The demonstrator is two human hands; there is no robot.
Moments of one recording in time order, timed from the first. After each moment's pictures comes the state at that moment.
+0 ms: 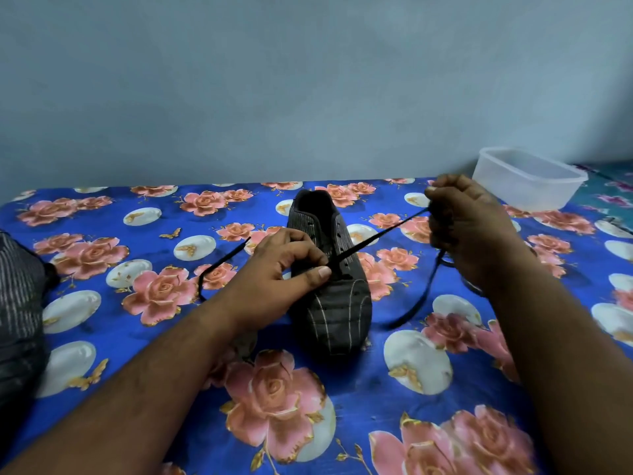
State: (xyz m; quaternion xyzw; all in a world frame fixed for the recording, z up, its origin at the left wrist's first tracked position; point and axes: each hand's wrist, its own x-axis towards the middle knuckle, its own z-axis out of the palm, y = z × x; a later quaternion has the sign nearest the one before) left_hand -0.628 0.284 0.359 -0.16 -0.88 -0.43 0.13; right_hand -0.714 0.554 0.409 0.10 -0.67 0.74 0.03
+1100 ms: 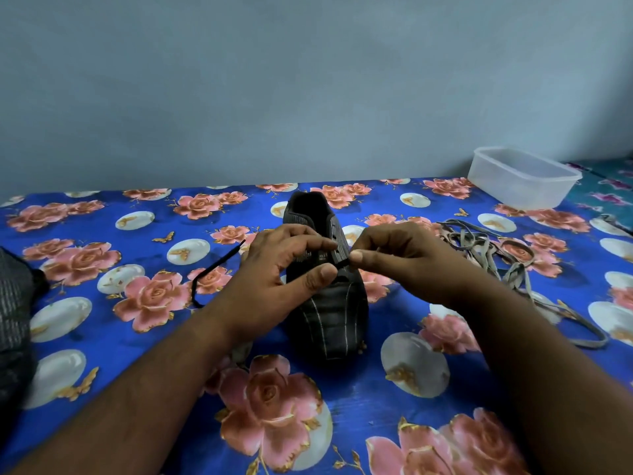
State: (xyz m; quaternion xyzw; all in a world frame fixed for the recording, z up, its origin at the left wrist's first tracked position) left_hand -0.619 0.290 0.368 -0.17 -0.89 -0.39 0.17; right_hand -0.687 0.525 0.394 0.42 -0.77 0.49 -0.07
